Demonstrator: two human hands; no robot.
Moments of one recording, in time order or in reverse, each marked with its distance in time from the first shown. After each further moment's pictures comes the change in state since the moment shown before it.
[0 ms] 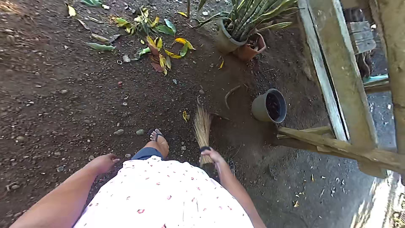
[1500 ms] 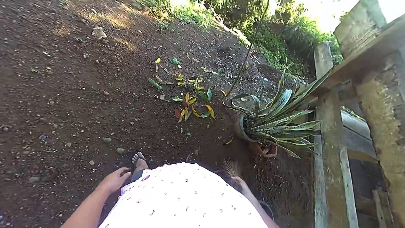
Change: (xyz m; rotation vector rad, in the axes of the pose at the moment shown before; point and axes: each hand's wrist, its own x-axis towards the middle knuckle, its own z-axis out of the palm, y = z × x) left_hand -0.041 0.308 -0.043 -0.950 0.372 -0.133; right_hand 0.006 -0.506 -0.180 -0.217 -0.433 -0.060
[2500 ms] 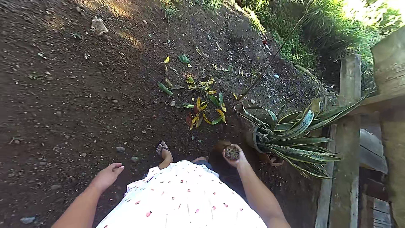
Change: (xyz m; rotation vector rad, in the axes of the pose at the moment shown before) left_hand 0.107 0.017 -0.230 -0.149 -0.011 -0.190; right_hand 0.197 -0.156 0.250 0.330 0.334 0.056
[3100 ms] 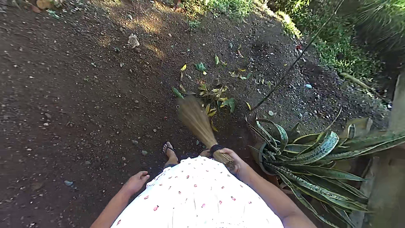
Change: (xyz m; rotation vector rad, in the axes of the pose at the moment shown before) left_hand -0.083 0.099 0.136 -0.010 -0.041 -0.087; right_hand -0.004 -0.107 0.022 -0.526 -0.652 0.469
